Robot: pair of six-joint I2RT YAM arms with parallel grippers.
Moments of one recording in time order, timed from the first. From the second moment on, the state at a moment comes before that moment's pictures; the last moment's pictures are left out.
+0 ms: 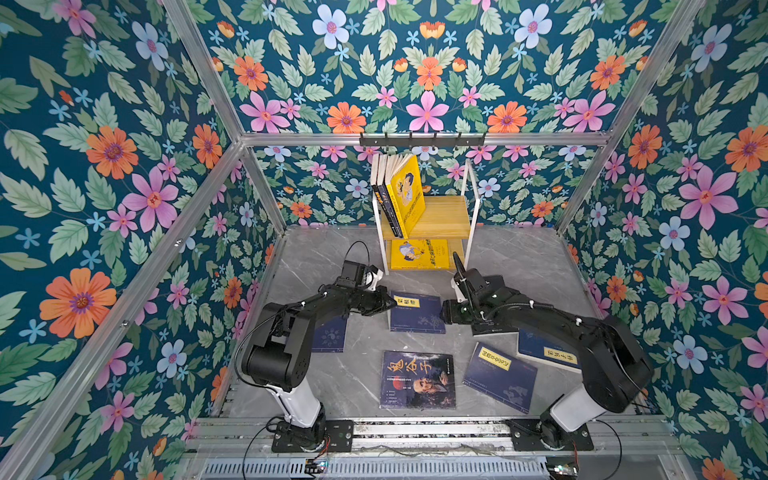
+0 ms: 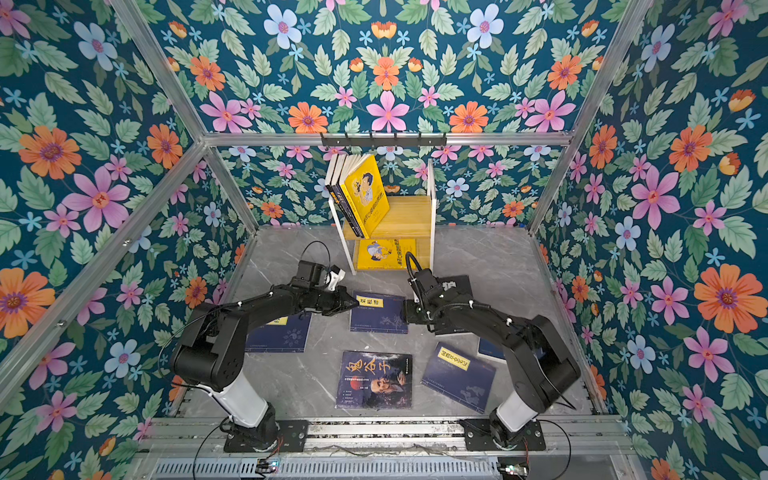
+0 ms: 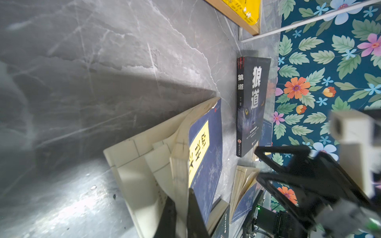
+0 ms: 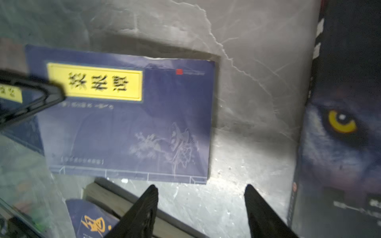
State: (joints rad) left arm -0.32 1.71 0.94 -0.18 0.67 -0.52; right arm 0.63 1.55 0.98 -0.42 -0.10 0.49
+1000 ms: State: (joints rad) left arm -0.32 1.72 0.94 -0.20 0.69 -0.55; right arm 0.97 1.79 0.74 0.37 0.31 -0.50
